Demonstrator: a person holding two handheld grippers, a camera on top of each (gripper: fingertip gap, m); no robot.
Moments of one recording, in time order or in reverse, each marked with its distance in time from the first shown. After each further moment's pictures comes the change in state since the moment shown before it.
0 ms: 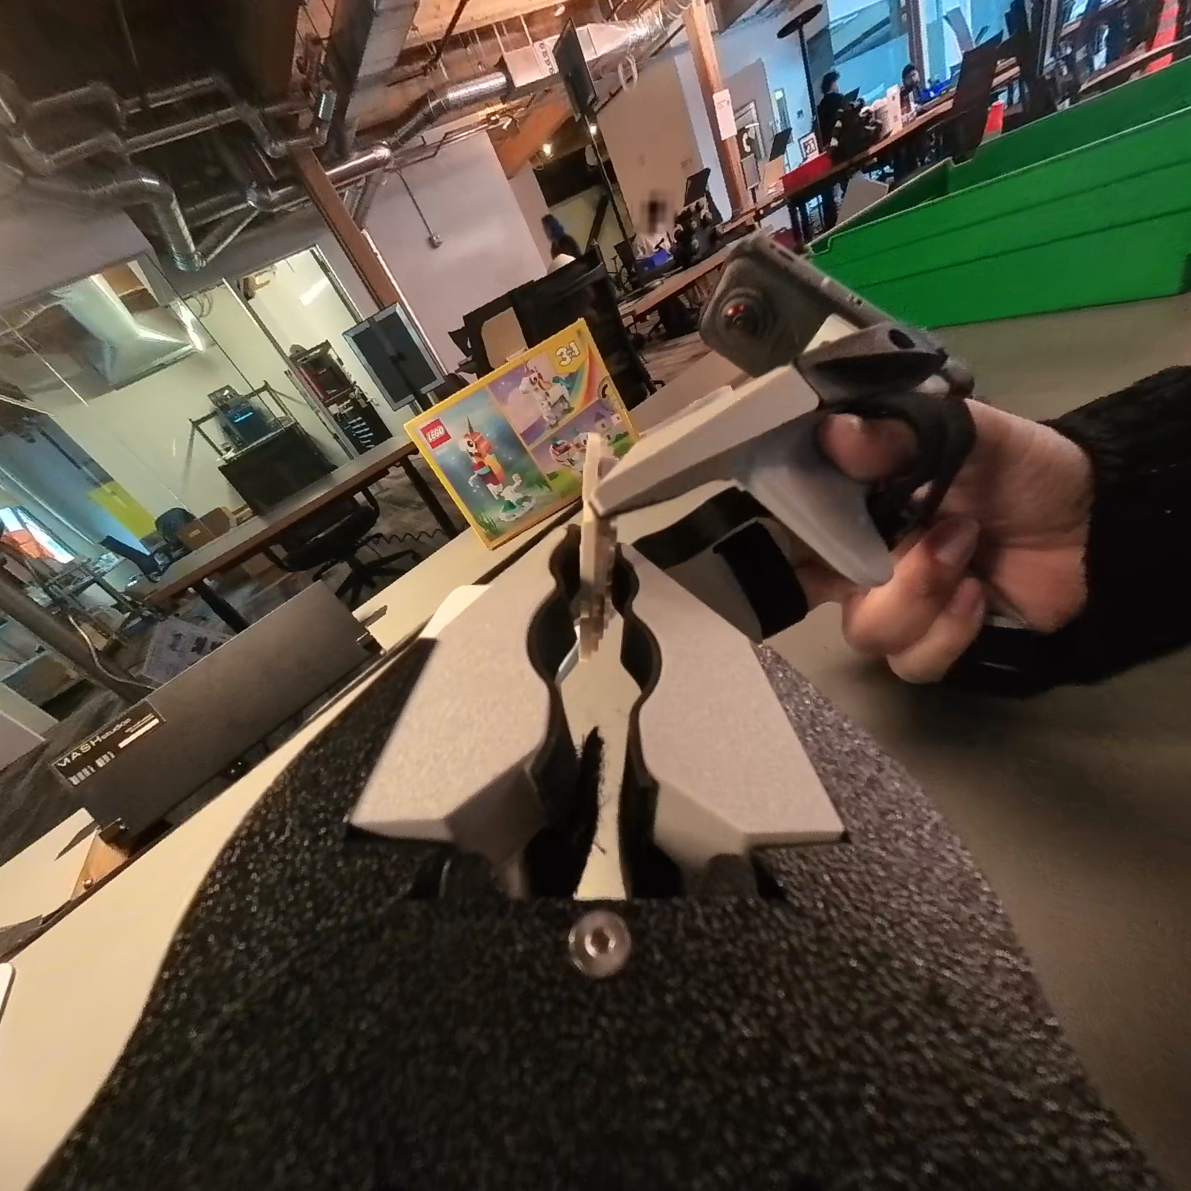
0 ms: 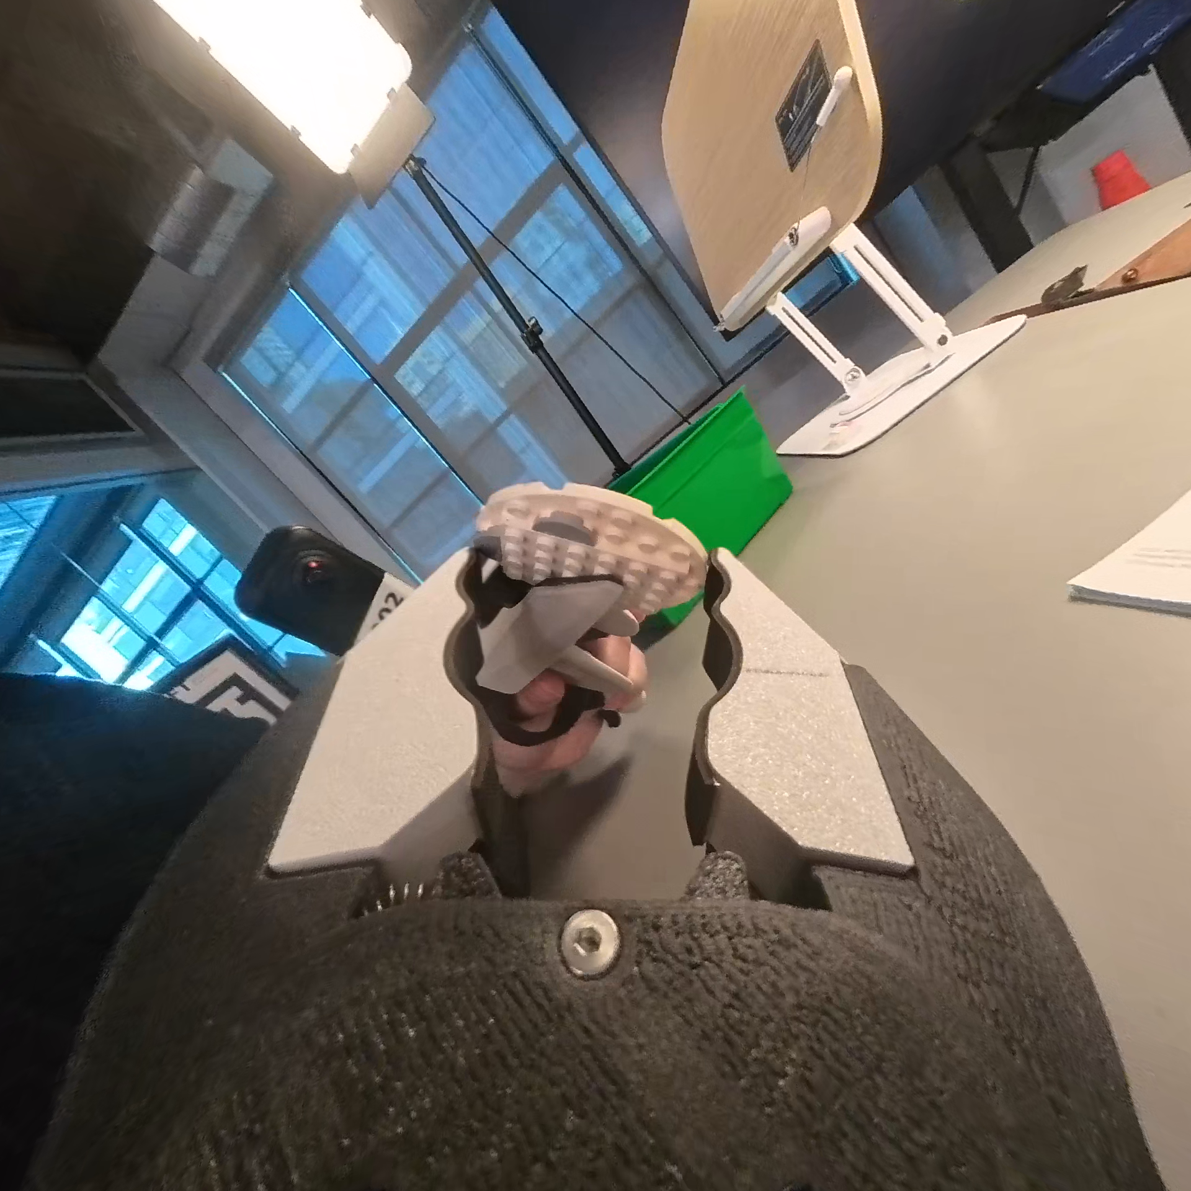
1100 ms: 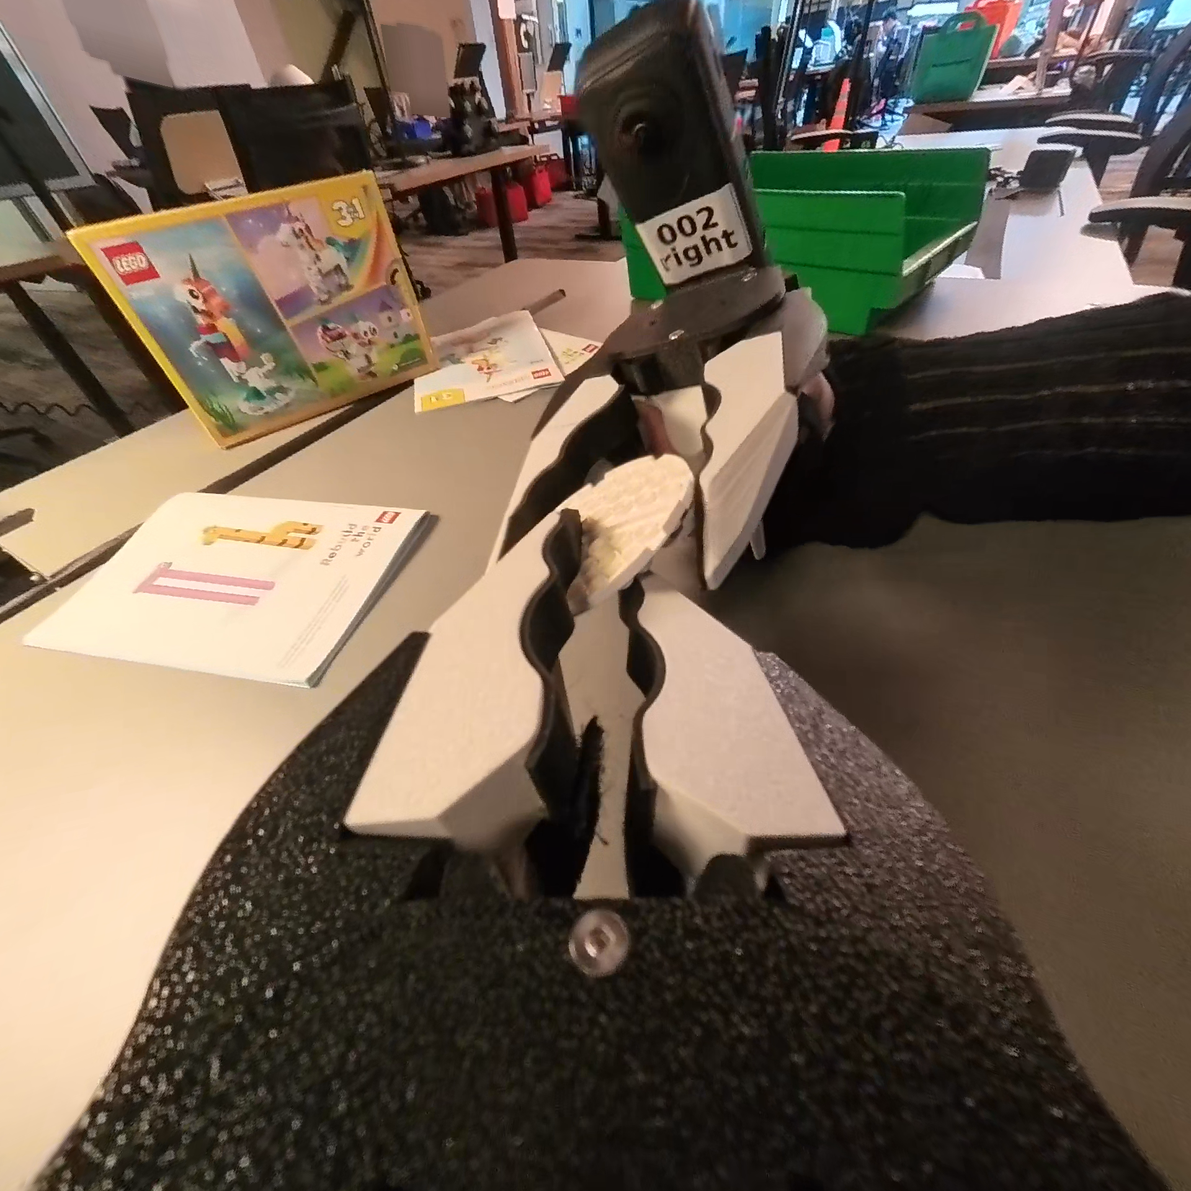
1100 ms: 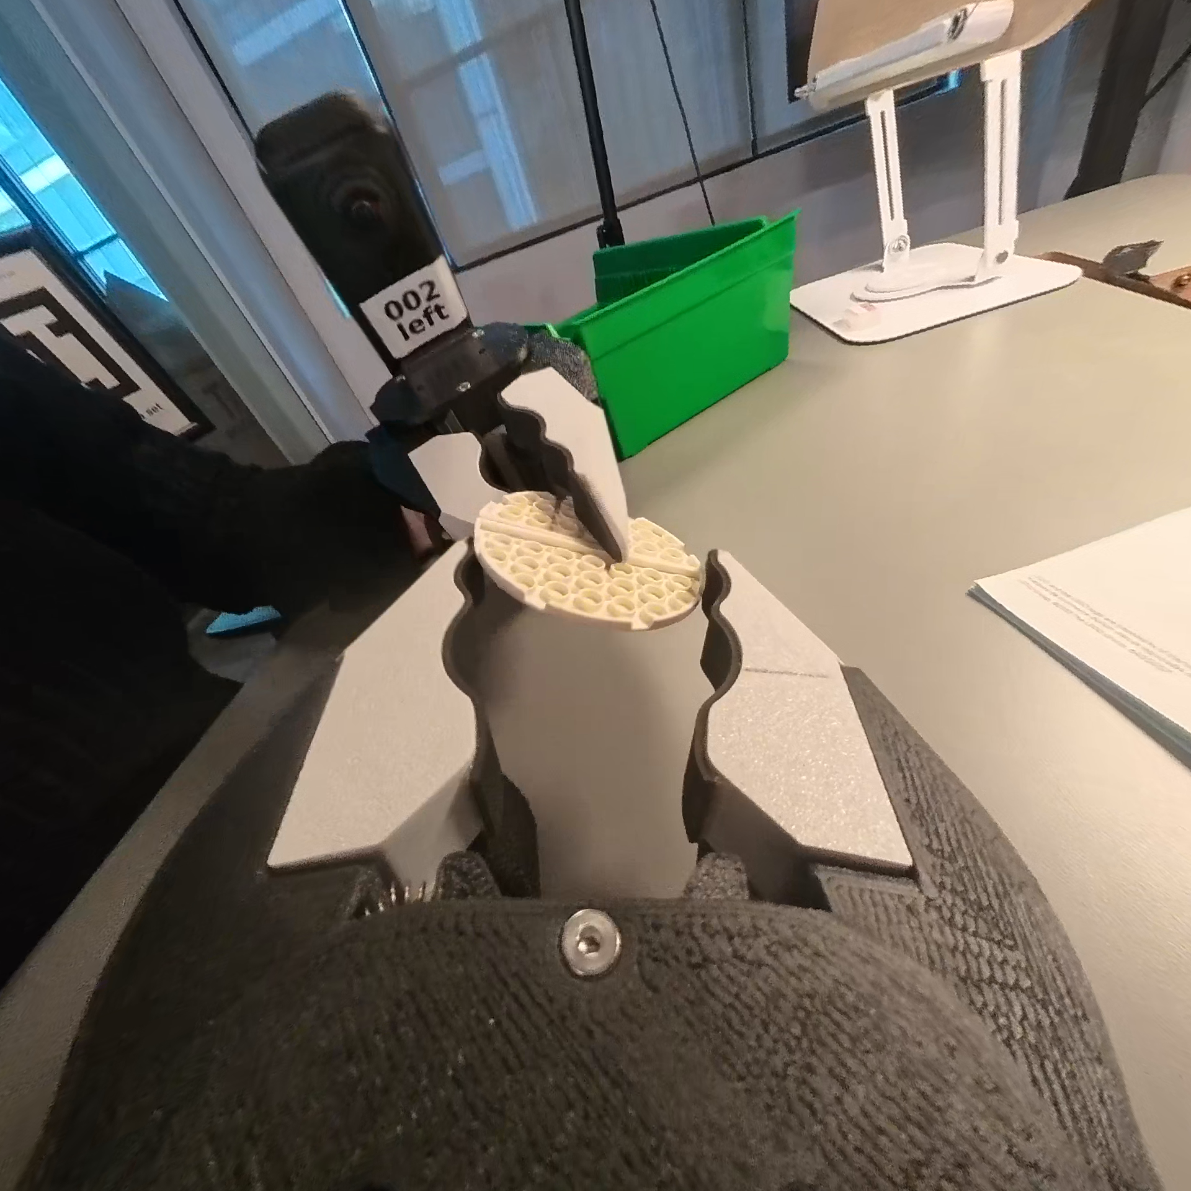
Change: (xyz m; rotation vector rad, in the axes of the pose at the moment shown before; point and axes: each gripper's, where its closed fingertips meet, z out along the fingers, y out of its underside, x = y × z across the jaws) left arm 0.036 0.016 -0.009 -0.129 0.388 -0.315; right arm 0.003 0.036 -0.024 -0.429 0.010 -0.408
